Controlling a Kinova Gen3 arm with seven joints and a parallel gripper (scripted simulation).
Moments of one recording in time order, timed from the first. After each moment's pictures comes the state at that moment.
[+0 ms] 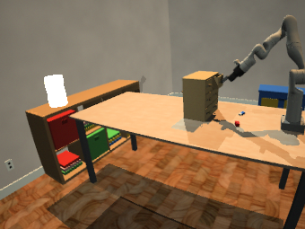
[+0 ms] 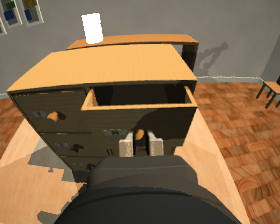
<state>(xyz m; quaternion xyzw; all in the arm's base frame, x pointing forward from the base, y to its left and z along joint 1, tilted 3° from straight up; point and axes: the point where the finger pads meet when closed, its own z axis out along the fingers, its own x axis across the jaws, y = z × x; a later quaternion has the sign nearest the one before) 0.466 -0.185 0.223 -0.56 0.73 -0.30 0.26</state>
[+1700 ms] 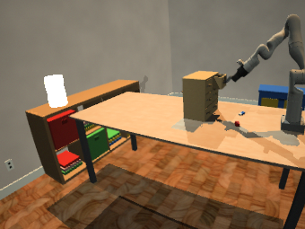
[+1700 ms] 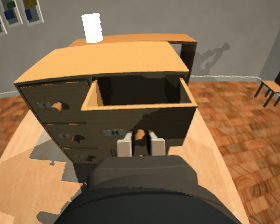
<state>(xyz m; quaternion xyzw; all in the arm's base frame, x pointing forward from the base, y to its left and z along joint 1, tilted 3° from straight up) 0.440 -0.181 0.221 -0.56 0.73 -0.30 0.26</state>
